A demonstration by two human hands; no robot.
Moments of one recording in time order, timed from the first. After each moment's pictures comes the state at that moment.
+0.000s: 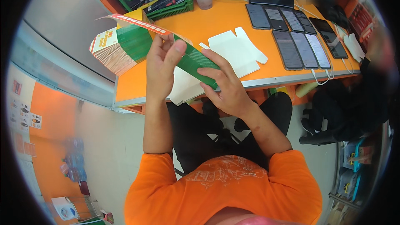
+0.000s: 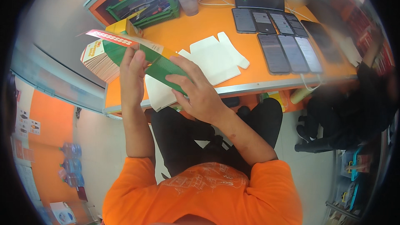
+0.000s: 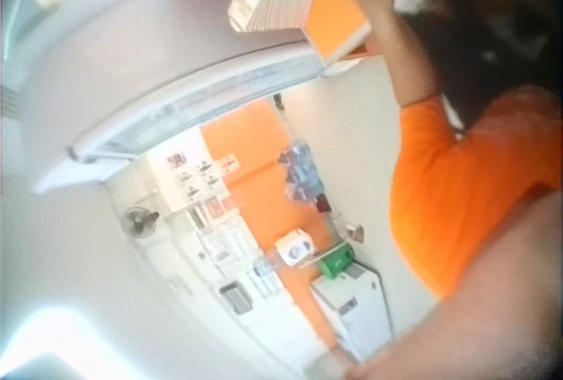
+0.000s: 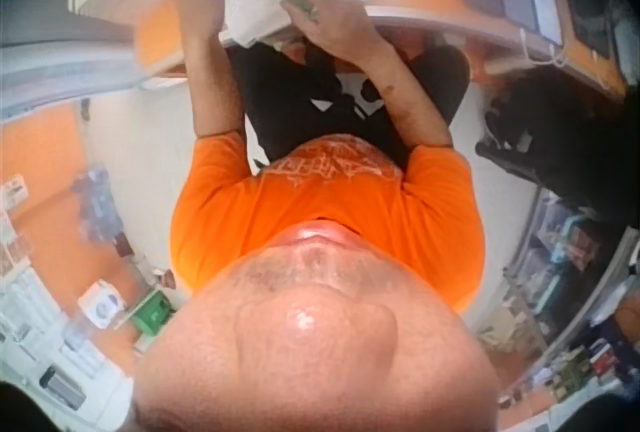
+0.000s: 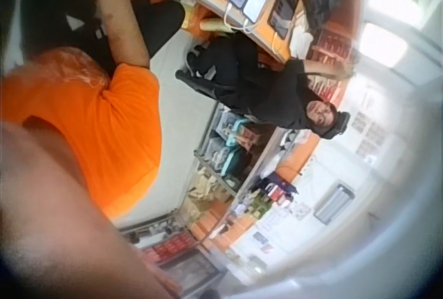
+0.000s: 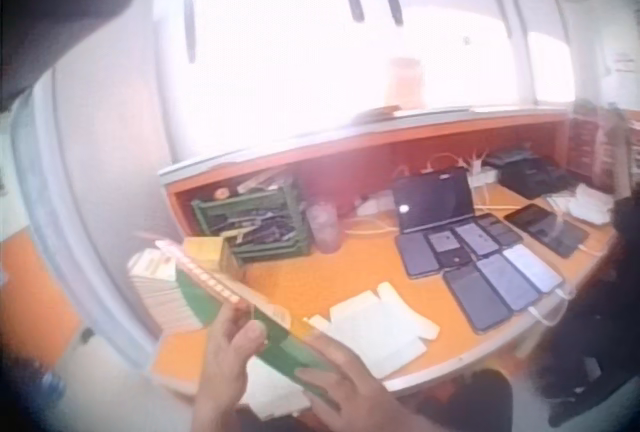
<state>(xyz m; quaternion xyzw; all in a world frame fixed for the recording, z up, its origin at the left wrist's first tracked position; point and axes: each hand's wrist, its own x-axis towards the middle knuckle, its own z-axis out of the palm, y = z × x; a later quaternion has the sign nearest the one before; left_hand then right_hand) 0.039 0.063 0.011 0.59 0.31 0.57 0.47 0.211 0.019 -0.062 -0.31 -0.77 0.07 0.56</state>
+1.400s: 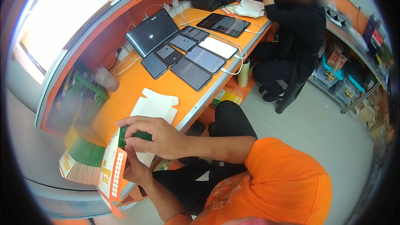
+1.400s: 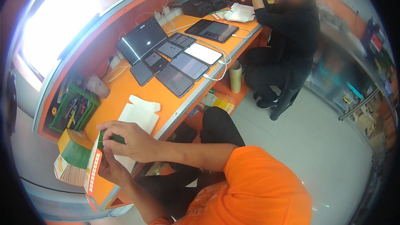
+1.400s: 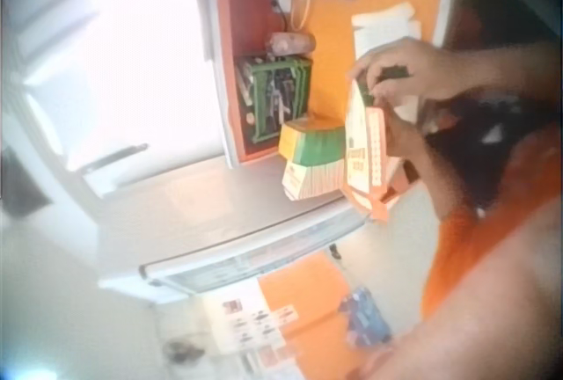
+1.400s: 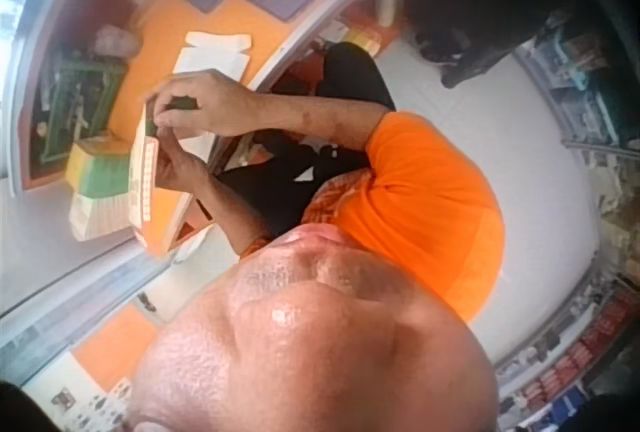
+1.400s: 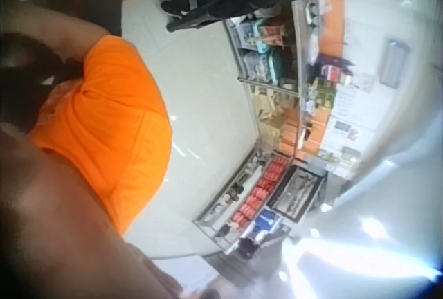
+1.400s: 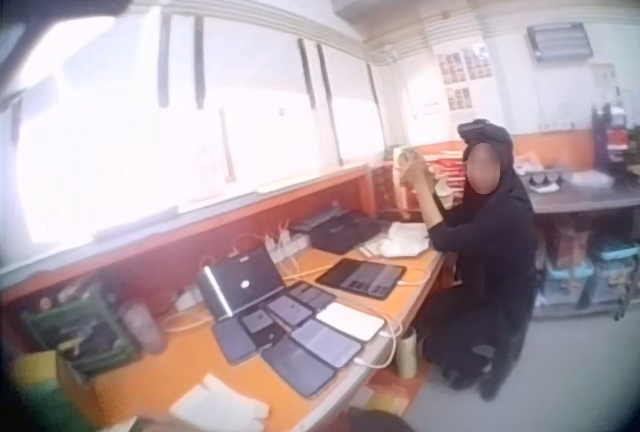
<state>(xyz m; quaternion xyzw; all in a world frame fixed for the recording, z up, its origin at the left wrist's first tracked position) 0.095 0.031 -0.041 0.60 0.30 0.68 0.31 0.238 -0.003 -0.009 -0.32 -0.61 0.27 0.67</state>
